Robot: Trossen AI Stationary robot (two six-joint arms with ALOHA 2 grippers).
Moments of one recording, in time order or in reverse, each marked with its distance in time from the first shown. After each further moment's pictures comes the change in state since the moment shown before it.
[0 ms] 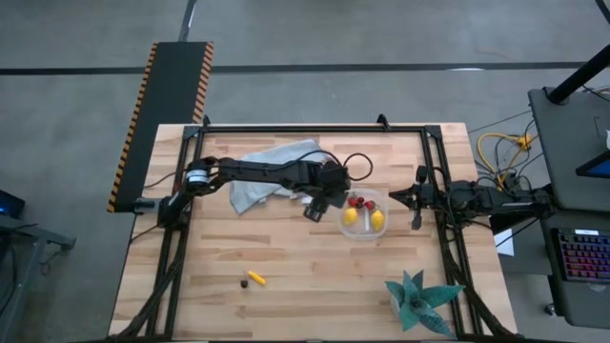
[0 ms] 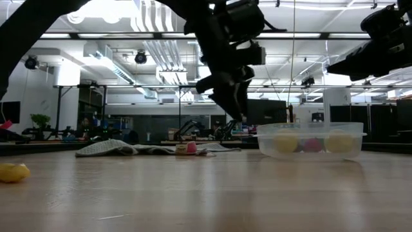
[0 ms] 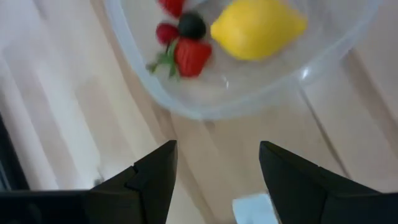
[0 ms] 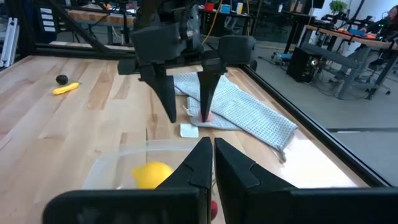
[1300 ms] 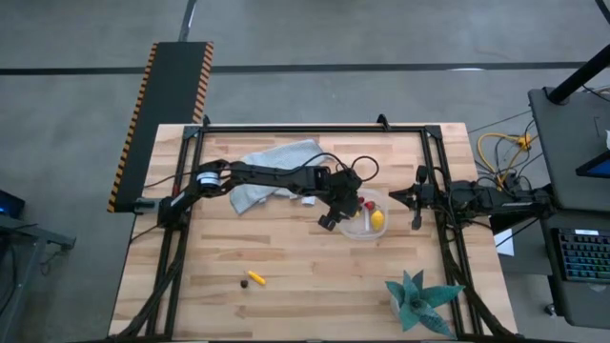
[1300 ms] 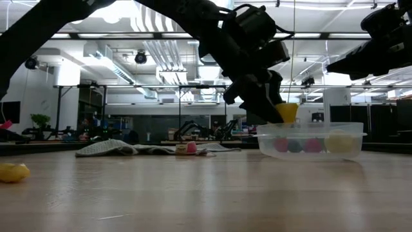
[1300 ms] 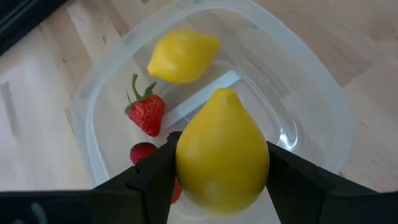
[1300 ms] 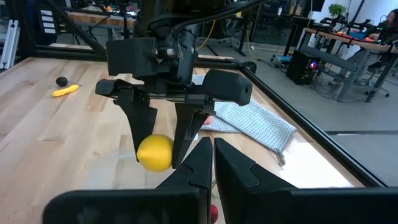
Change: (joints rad) left arm -0.001 0.098 0.010 0.294 0.289 0.050; right arm 0.000 0.000 0.000 0.010 0.000 -0.008
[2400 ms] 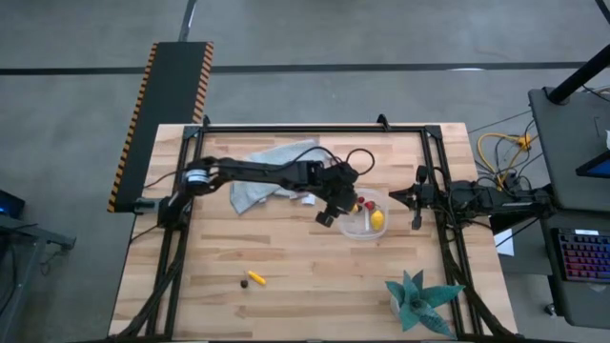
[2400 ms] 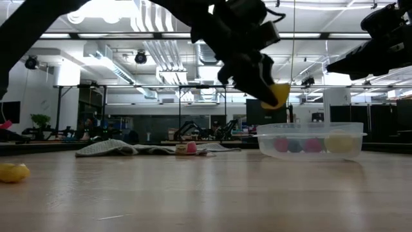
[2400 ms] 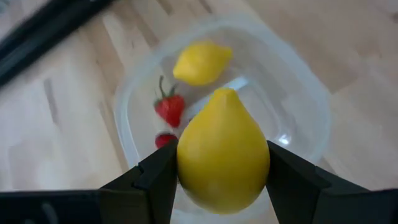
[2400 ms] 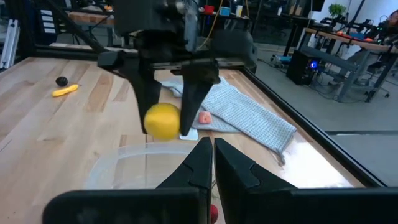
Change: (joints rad) left arm 0.004 -0.111 -0.059 -0.007 -0.027 -0.033; right arm 0.000 0.000 0.000 0.000 0.000 0.000
